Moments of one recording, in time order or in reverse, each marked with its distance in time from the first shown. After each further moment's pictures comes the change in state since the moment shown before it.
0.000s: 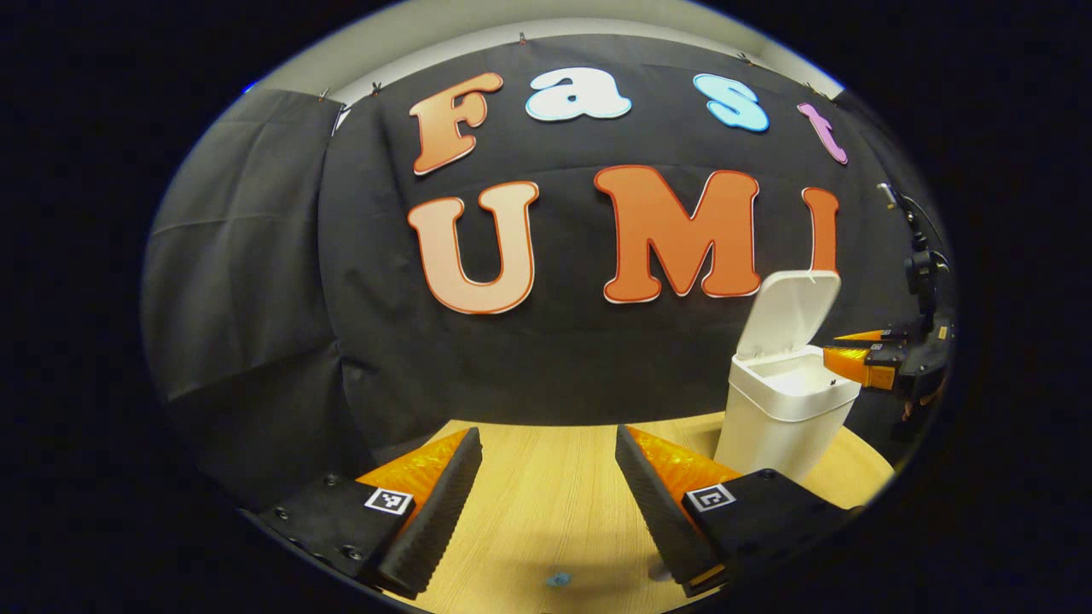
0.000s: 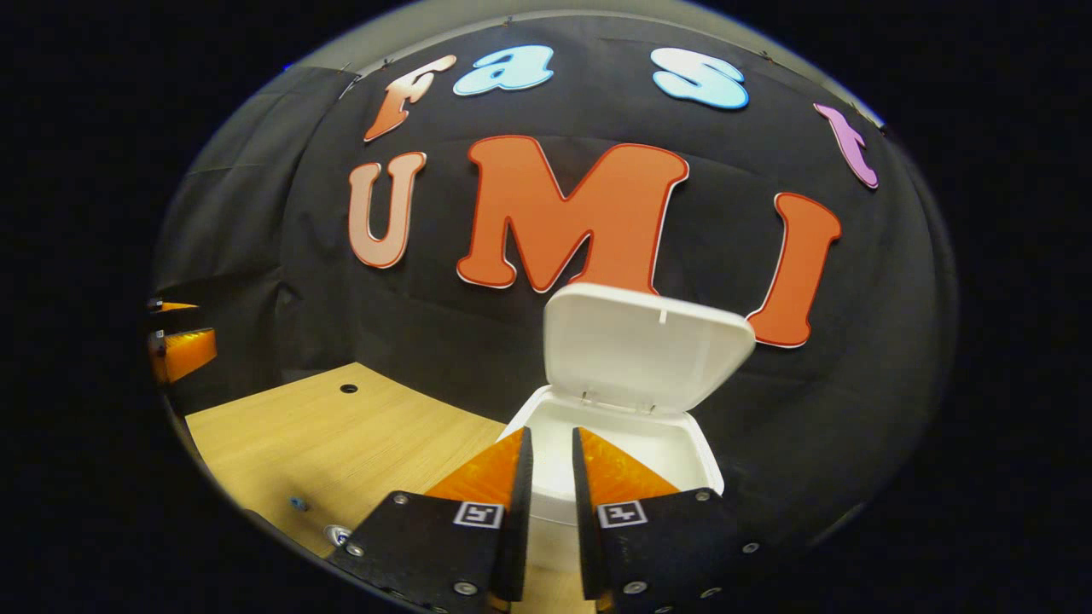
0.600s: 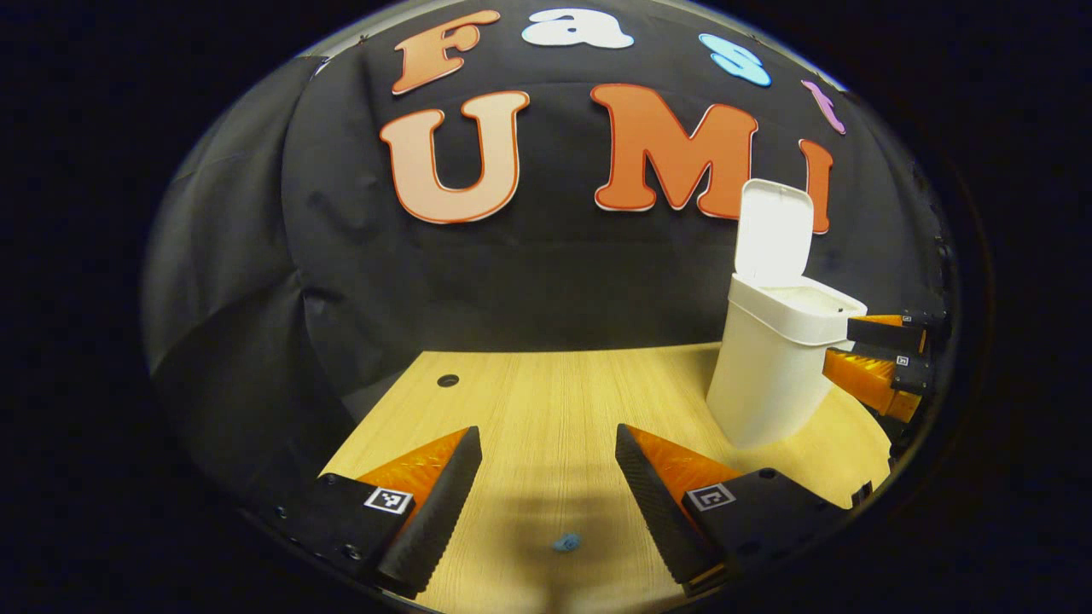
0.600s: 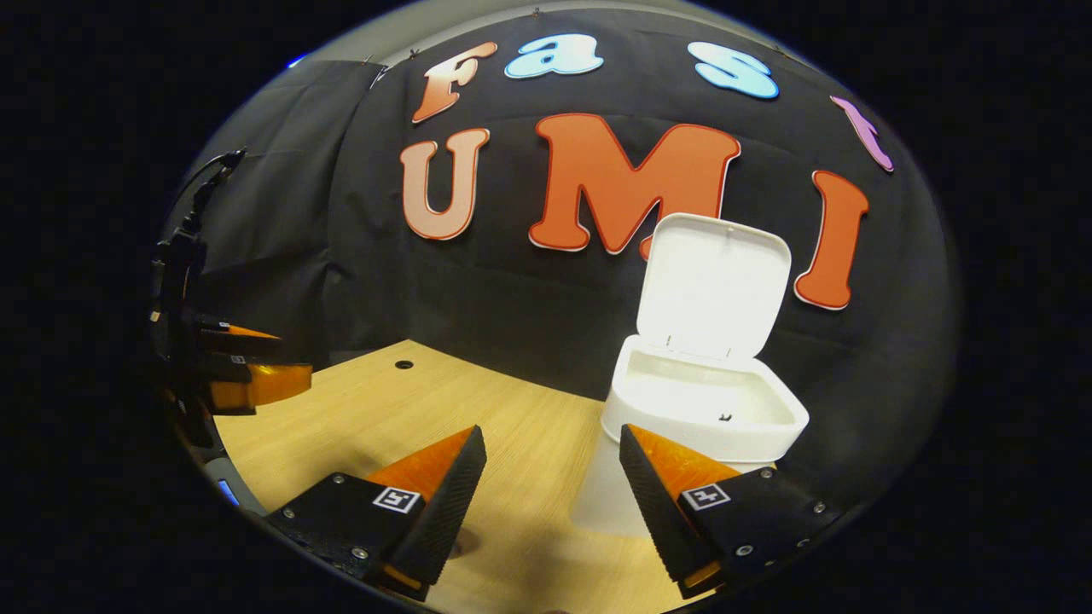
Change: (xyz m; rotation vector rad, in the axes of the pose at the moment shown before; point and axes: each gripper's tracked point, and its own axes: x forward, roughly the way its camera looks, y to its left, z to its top) left arm 0.020 0.009 -0.095 -0.001 0.265 -0.122; right arm -0.034 0.096 -0.056 0.046 0.099 0.130
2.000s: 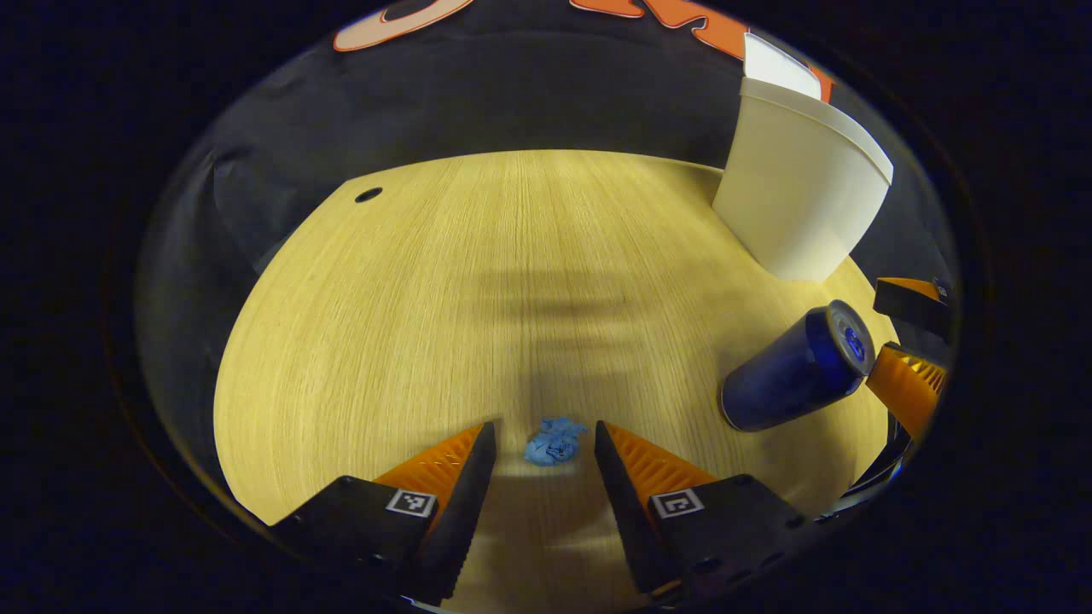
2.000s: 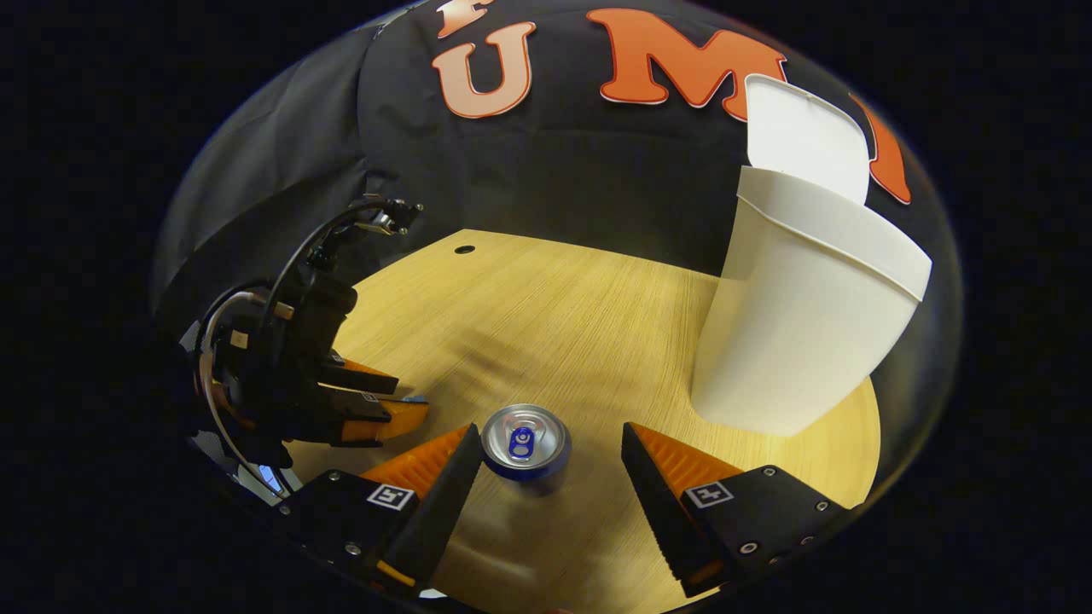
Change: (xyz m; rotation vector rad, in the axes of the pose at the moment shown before) left arm 0.060 0.001 -0.144 0.011 0.560 -0.157; right arm 0.006 0.107 -0.142 0.058 0.370 0.164
